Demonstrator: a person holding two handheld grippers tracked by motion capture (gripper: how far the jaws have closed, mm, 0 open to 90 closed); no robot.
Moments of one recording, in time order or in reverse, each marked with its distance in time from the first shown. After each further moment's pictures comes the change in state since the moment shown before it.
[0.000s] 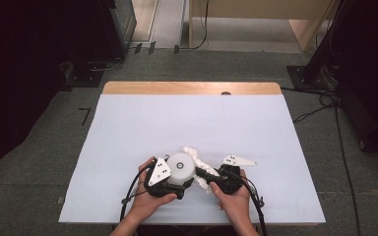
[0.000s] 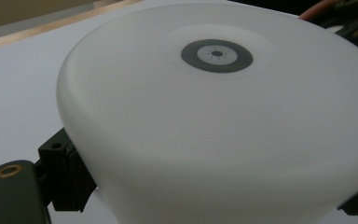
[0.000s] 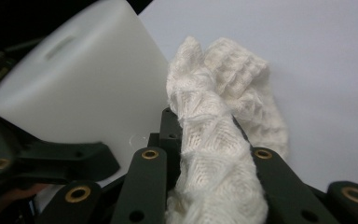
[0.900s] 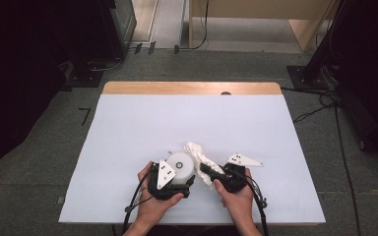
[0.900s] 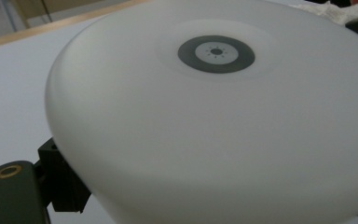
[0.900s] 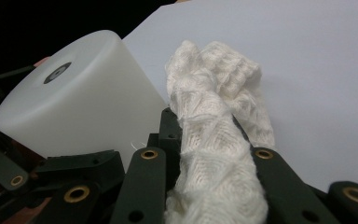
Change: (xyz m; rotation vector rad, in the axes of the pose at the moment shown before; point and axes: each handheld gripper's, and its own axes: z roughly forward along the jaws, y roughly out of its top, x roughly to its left) left arm -0.017 0.004 0.003 0.034 0.176 -0.029; right arm -0.003 0.005 -0.011 -0.066 -0.054 -0.028
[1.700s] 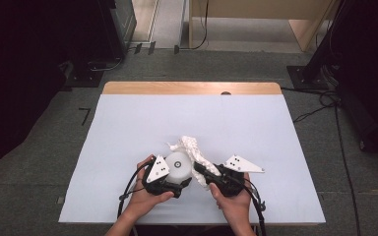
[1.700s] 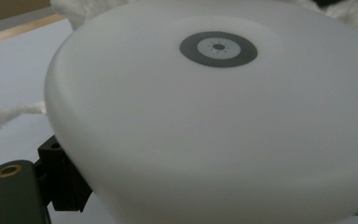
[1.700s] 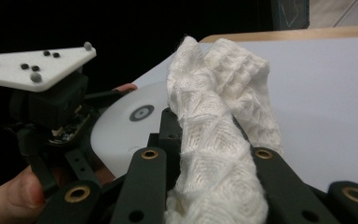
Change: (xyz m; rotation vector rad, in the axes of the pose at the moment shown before) left arm 0.027 -0.003 0.002 -0.008 -0.205 0.056; right arm 0.037 0.014 -0.014 -0.124 0.056 -0.106
